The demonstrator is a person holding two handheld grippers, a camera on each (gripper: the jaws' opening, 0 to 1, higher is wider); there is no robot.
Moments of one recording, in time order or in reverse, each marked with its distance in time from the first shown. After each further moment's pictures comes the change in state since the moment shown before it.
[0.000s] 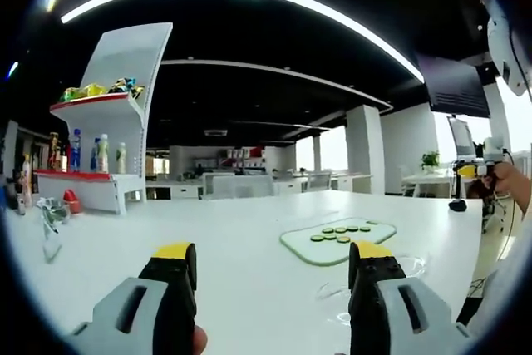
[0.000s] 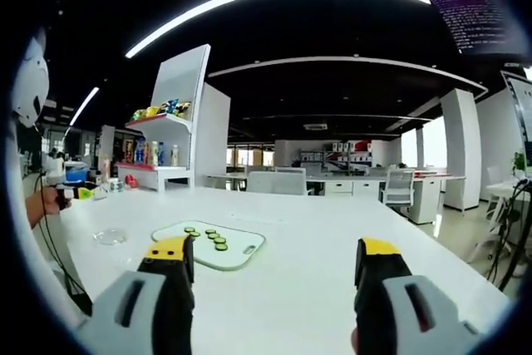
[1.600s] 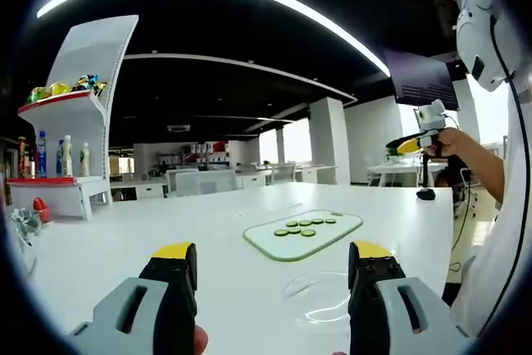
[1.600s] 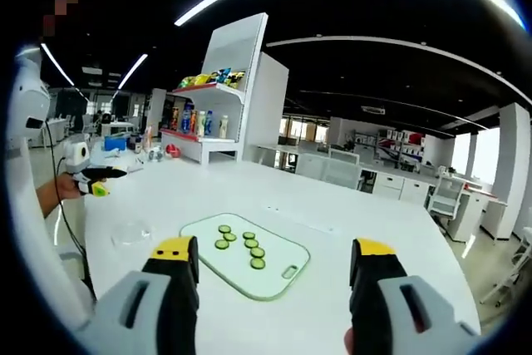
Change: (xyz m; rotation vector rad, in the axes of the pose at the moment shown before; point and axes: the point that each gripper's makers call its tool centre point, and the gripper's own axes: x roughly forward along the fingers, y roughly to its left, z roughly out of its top) left arm 0.007 -0.041 -0.004 0.026 0.041 -0.207; right arm 0.105 0.083 0.036 -0.153 0.160 0.311
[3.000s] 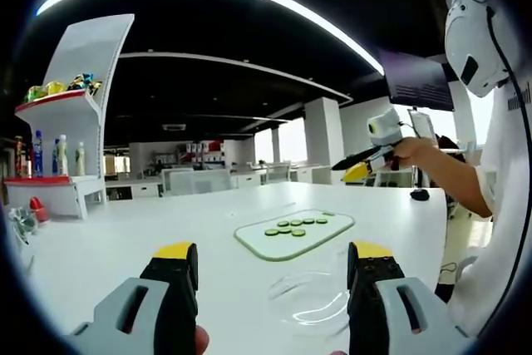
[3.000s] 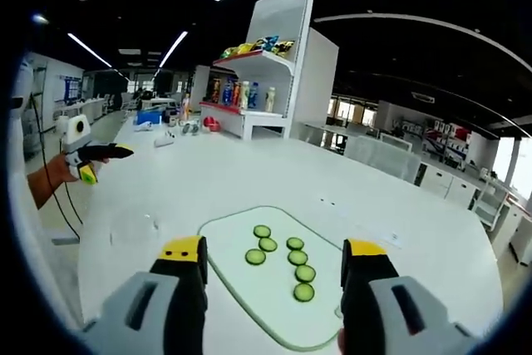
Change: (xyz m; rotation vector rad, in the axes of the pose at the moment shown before) left arm -0.001 -0.016 0.001 -0.002 0.002 -0.020; right arm 0.129 0.074 -0.024 -0.065 0.113 0.251
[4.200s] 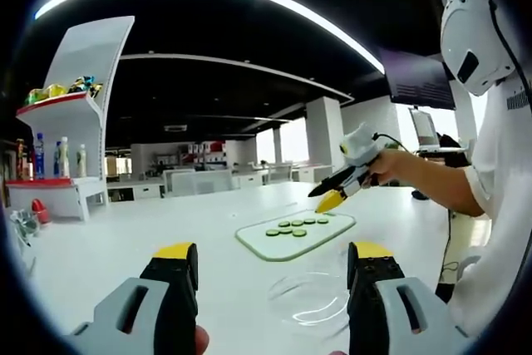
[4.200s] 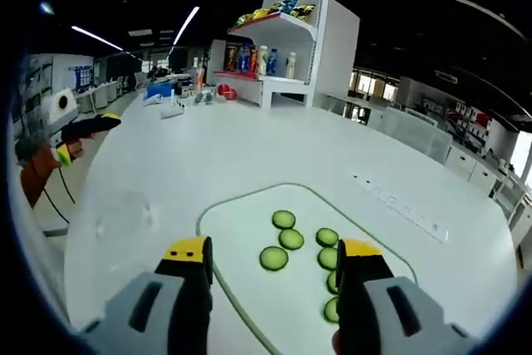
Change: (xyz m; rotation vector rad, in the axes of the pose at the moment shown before) left arm -0.001 -0.001 0.001 0.009 0.000 0.009; right arm 0.076 0.032 -0.034 -0.011 0.157 0.106
